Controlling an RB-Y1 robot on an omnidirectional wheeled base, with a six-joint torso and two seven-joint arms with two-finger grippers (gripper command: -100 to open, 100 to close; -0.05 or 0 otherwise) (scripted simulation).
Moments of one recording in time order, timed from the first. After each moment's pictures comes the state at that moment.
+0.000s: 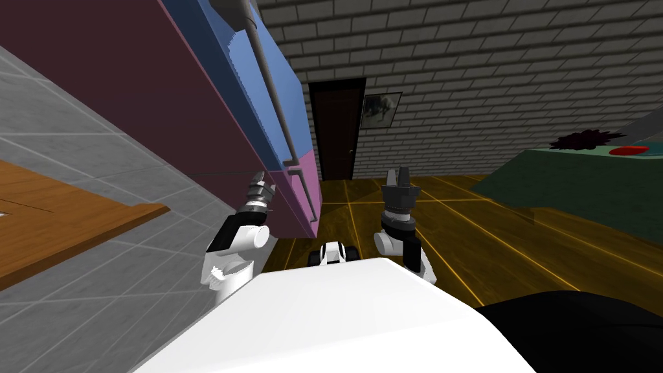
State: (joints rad) left arm 0.15 0.15 0.17 -2.41 0.14 0.40 -0.03; right arm 0.46 -0.01 0.04 -2.39 0.01 -0.60 0.07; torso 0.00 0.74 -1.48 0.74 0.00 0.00
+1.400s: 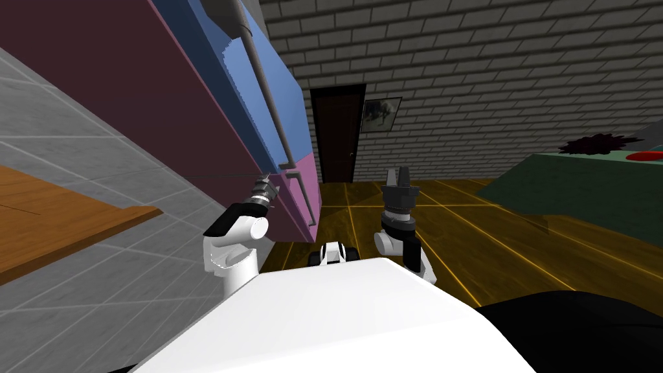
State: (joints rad) left arm 0.01 0.12 0.21 -2.43 0.15 0.75 0.00; right arm 0.46 -0.01 0.04 -2.39 0.01 -0.60 0.07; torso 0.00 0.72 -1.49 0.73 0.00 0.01
